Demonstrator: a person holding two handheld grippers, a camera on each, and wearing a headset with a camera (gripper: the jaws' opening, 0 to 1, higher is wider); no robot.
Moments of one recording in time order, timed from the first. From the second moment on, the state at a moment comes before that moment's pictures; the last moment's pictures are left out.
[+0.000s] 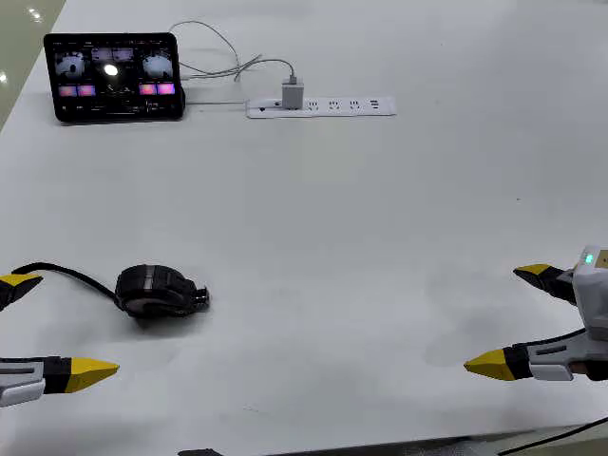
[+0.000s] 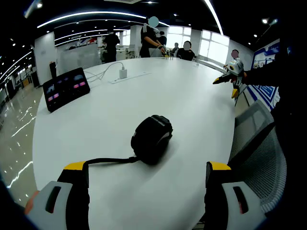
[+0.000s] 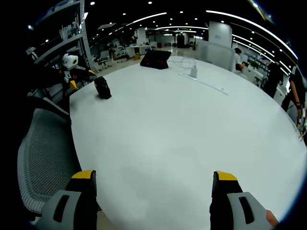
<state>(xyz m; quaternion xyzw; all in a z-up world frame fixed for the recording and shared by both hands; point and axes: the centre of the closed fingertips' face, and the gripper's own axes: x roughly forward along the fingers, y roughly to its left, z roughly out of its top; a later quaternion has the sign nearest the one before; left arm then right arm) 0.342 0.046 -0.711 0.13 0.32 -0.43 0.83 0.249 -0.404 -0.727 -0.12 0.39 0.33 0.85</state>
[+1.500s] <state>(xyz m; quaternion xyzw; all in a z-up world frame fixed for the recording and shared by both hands) 0.361 0.011 -0.709 0.26 0.31 -0.52 0.75 0.294 -0.345 -0.705 -0.15 0.34 0.40 0.84</state>
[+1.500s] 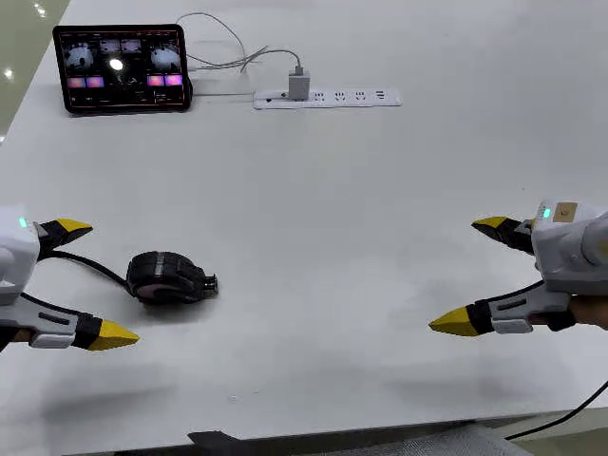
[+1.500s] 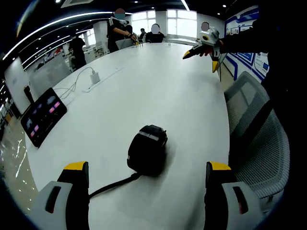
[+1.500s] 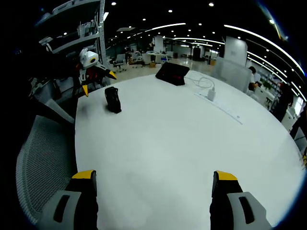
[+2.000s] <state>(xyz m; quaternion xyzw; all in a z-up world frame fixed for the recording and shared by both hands) 0.363 -0.010 -0.721 0.31 0.32 -0.56 0.70 0.308 -0.304 -0.707 -0.17 0.33 0.44 0.82</state>
